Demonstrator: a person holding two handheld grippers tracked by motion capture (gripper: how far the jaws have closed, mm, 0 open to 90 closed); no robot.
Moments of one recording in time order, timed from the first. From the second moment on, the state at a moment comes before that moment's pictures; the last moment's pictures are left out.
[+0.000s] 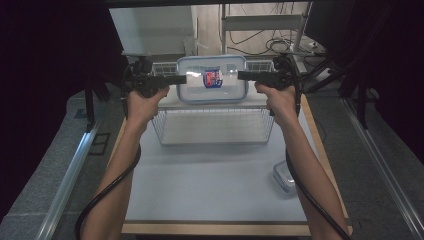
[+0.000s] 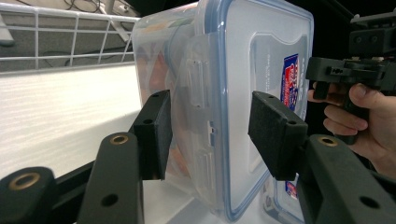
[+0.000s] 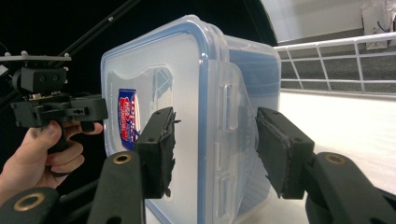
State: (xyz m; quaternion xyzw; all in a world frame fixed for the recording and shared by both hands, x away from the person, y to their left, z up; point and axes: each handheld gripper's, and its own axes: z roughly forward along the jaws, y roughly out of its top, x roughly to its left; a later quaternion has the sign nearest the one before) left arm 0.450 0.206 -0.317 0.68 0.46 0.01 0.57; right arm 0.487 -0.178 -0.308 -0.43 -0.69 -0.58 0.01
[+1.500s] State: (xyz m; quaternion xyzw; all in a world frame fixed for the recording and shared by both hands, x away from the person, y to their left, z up) left arm 0.404 0.187 -0.348 0.74 0.40 0.11 0.54; right arm 0.447 -0.171 -0.325 -0.36 -0.77 -0.52 -0.13
